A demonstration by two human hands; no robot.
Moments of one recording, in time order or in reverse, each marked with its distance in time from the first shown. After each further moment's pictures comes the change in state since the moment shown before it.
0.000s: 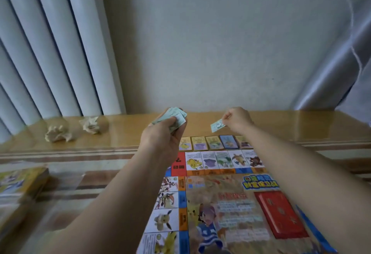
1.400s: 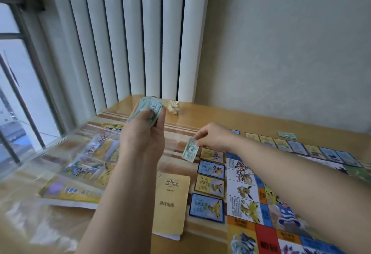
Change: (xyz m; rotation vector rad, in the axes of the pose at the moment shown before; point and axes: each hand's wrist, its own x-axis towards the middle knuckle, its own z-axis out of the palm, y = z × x) left_hand -0.100 0.144 -0.135 -0.355 0.186 0.389; right_hand -0.153 -0.220 0.082 0.073 -0.654 -0.336
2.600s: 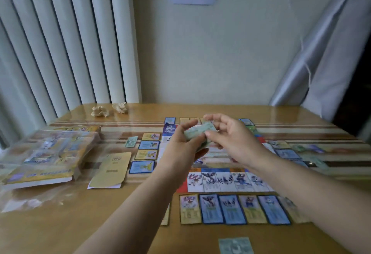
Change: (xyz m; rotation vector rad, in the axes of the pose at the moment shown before) left_hand -0.205 -0.127 0.006 0.810 -0.615 -0.273; right_hand -0.287 0.047 -0.042 0.563 0.503 -0.163
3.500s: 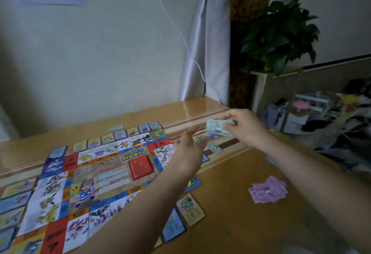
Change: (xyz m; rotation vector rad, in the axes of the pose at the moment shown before) left_hand 0.029 -0.083 0.215 0.552 -0.390 -0.117; right_hand -0.074 0.072 -0.258 -0.709 0.486 0.281
